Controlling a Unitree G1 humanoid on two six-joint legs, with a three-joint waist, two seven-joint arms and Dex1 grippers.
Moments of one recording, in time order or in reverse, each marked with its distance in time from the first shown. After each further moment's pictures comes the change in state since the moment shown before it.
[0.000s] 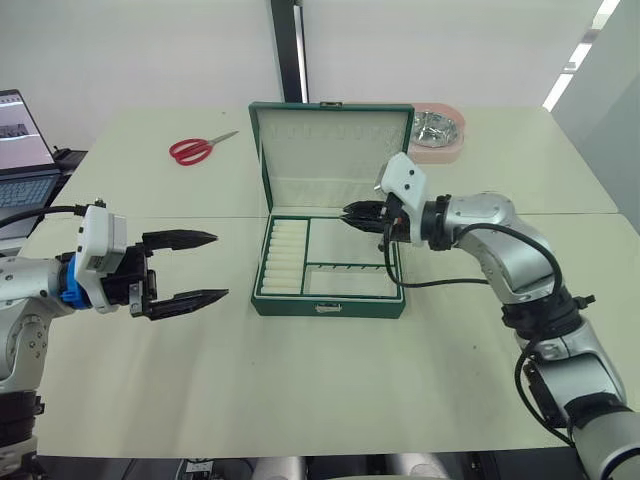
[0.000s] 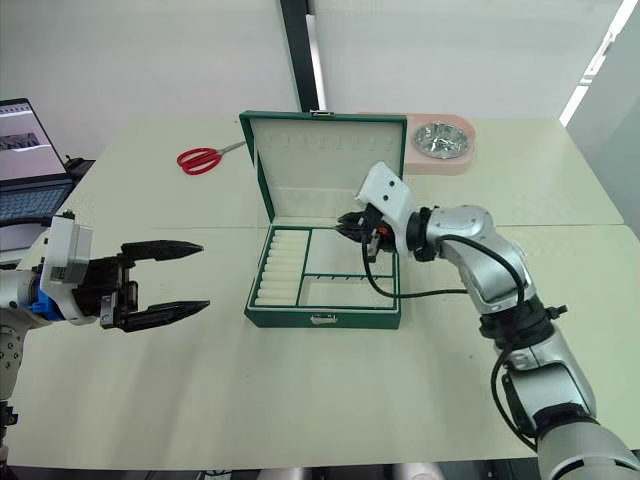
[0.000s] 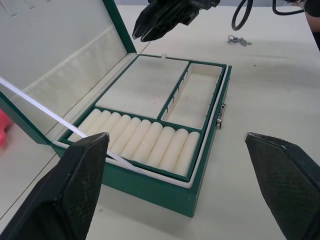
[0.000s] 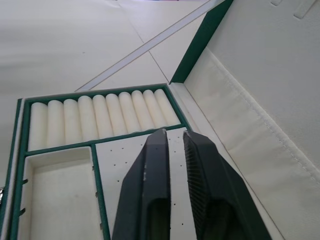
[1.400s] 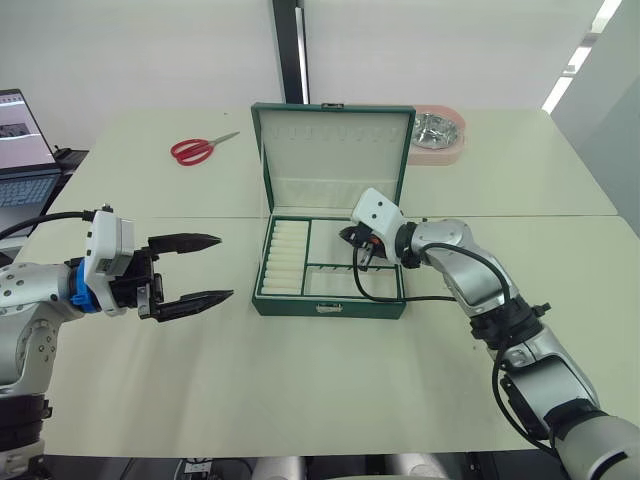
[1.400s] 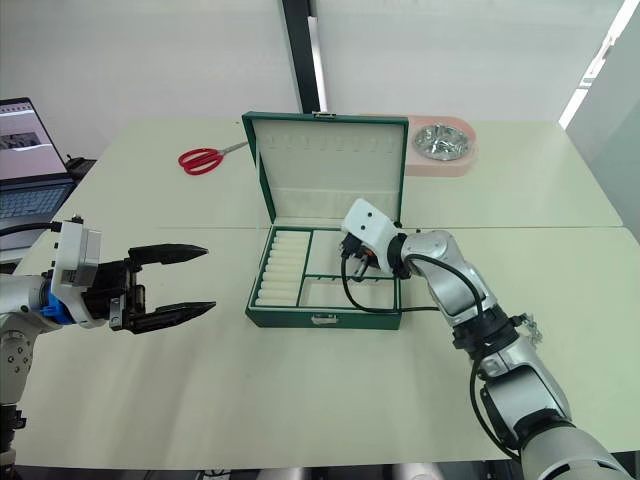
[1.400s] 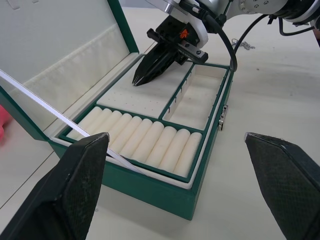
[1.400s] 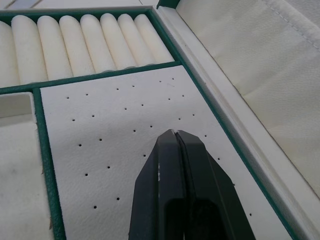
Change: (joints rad) left arm 0.012 -0.024 -0.016 0.000 0.000 -0.005 0.022; right arm 0.030 0.086 0.096 0.131 -0.207 -0.036 -0.083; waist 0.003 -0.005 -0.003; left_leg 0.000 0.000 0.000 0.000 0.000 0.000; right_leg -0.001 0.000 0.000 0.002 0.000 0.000
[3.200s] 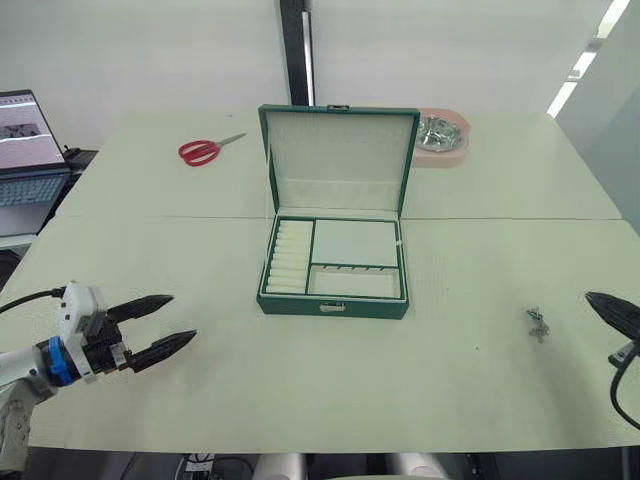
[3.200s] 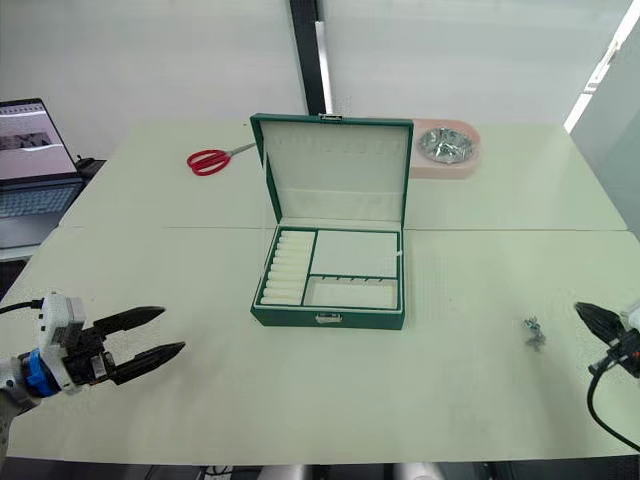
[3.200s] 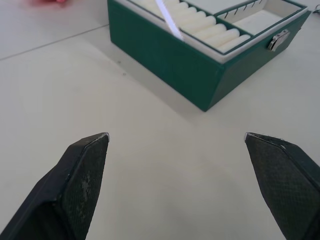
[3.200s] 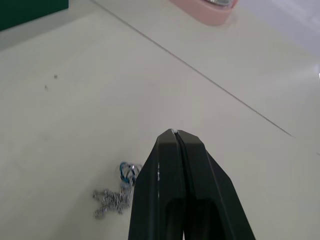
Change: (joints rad) left arm 0.360 -0.073 0.135 0.122 0.056 -0.052 0.126; right arm 1.206 -0.411 -1.102 -0.426 0.286 -0.335 0.171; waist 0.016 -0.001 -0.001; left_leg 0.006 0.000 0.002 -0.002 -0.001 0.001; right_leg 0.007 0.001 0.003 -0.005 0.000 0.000
